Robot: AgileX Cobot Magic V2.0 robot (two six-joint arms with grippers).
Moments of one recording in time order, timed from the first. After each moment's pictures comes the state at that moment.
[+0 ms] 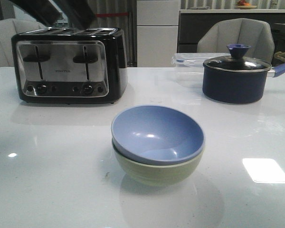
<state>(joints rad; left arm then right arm) -0.64 1.23 -1.08 -0.06 0.72 0.10 0.49 0.70 -0.73 0.11 0.74 -0.08</state>
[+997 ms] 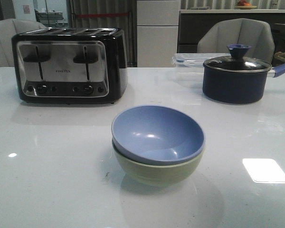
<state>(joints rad) -0.64 0.45 -0.66 0.01 0.85 0.06 0.49 0.70 -0.73 0.09 0.80 -0.08</state>
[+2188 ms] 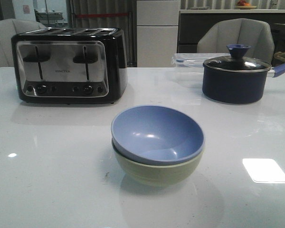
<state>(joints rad) -0.45 0.26 -0.43 0.03 0.62 0.06 0.49 0.70 -0.73 0.07 0.83 -0.08</state>
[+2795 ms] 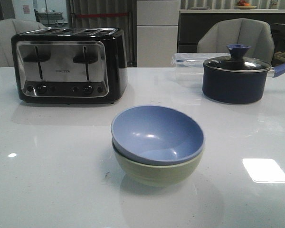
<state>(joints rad) -0.08 0.00 0.00 -0.03 0.03 0.06 0.49 0.70 -0.73 0.06 0.84 -0.08</state>
